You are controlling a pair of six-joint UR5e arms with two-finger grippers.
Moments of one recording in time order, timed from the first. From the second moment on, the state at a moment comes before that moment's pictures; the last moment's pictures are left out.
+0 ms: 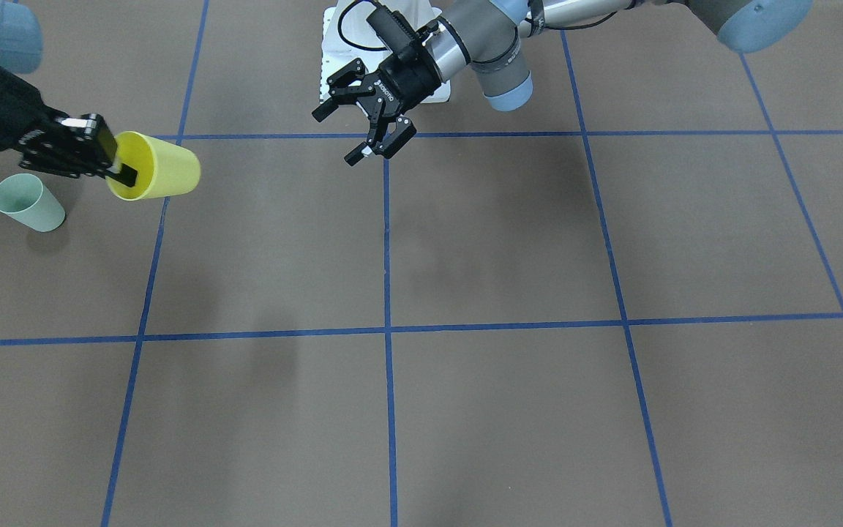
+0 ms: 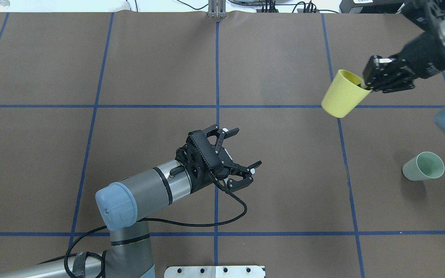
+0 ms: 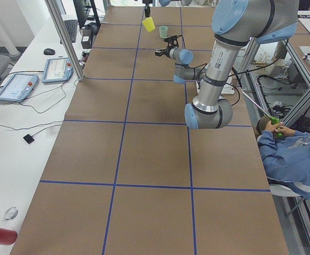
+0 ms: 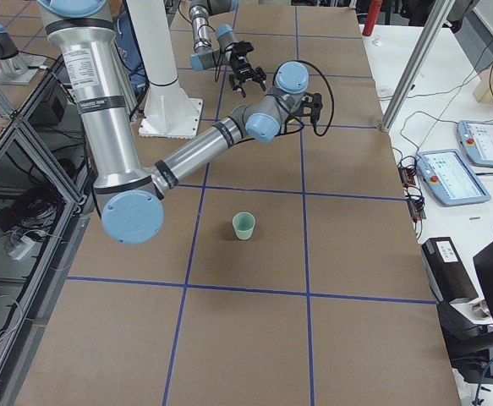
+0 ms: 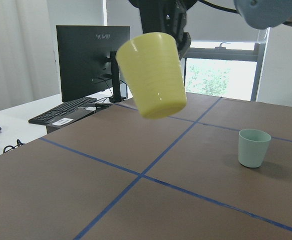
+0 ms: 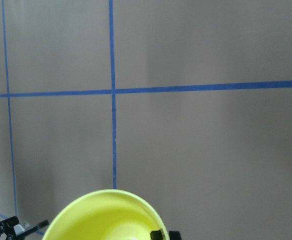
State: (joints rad) left arm -0.27 -2.18 -1.59 -2.87 -1.28 -0.30; right arm 1.15 -1.45 2.00 -1.21 2.54 1.10
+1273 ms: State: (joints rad) left arm -0.50 -2.10 -1.47 -2.67 -1.23 -0.75; right arm 1.17 -2.01 2.03 -0.80 2.14 1.09
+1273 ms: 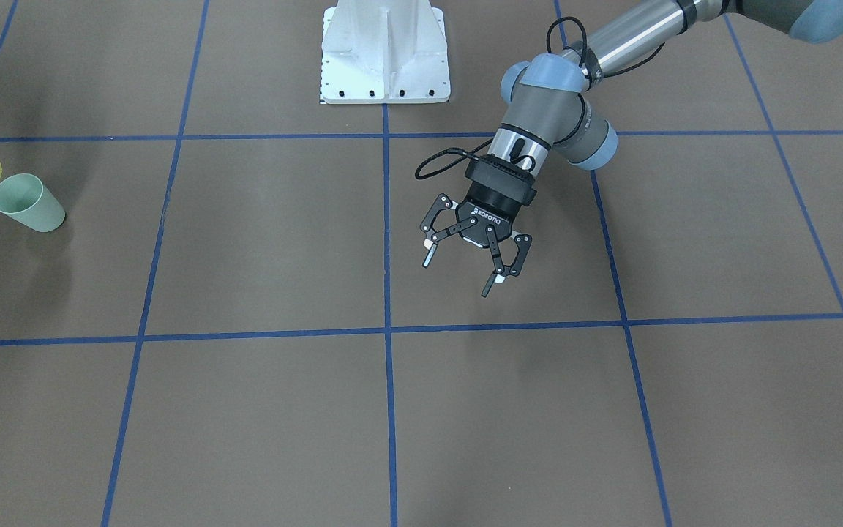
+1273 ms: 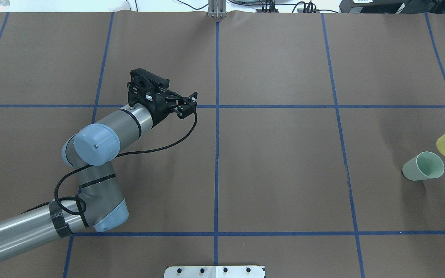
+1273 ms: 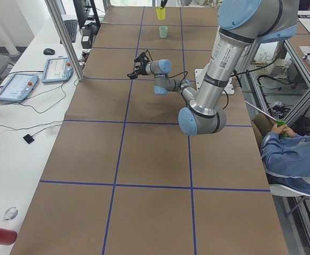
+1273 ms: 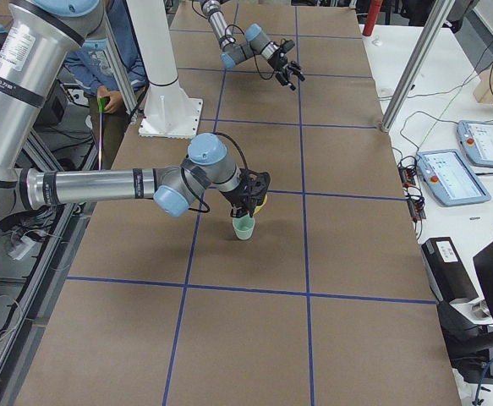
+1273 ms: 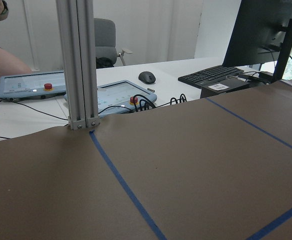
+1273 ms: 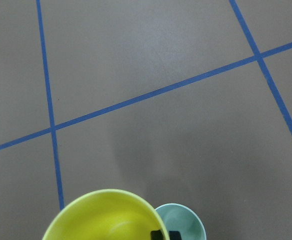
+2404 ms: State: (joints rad) left arm -0.50 -2.10 -1.47 -2.67 -1.24 -0.81; right arm 1.04 -2.02 1.96 -0.74 2.09 1.08
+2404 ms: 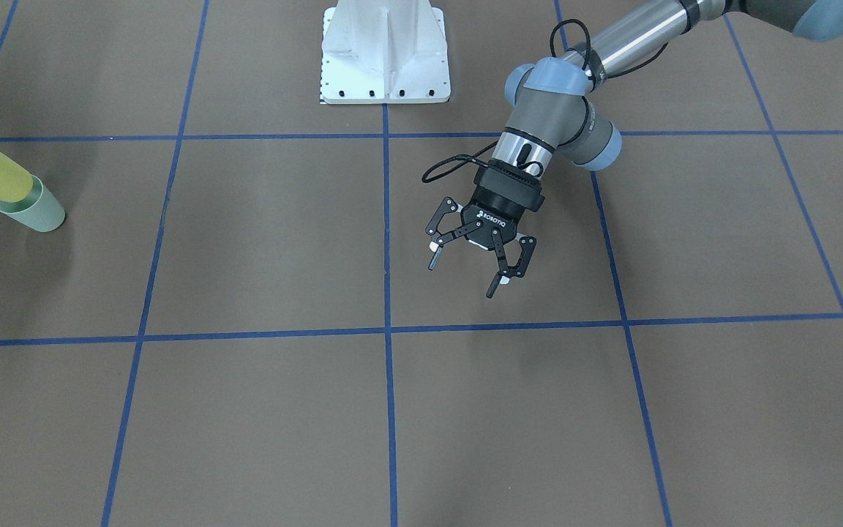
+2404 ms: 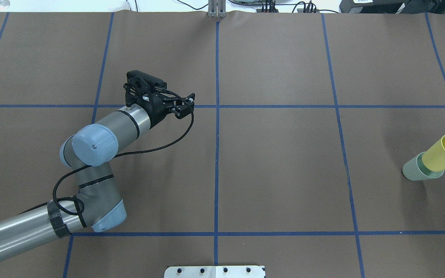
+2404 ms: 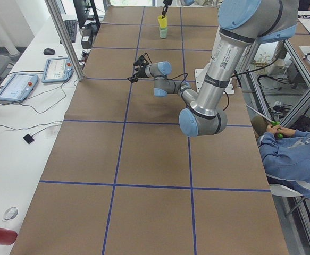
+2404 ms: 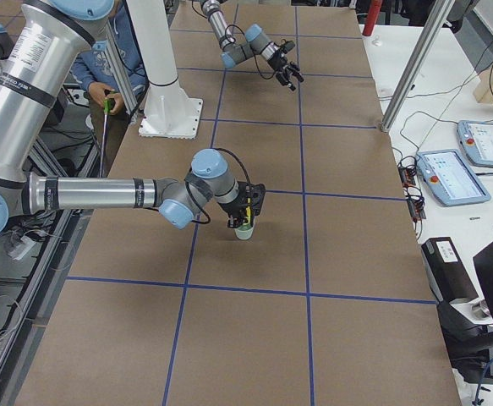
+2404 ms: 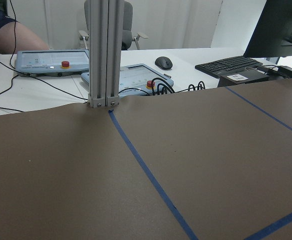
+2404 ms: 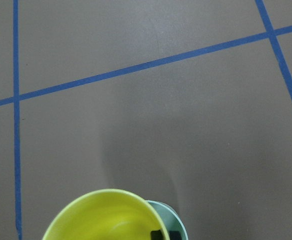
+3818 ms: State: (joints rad) left arm -0.51 -2.09 -1.47 -2.68 -1.25 -0.86; right arm 1.03 -2.00 1.93 -0.73 2.08 1.08
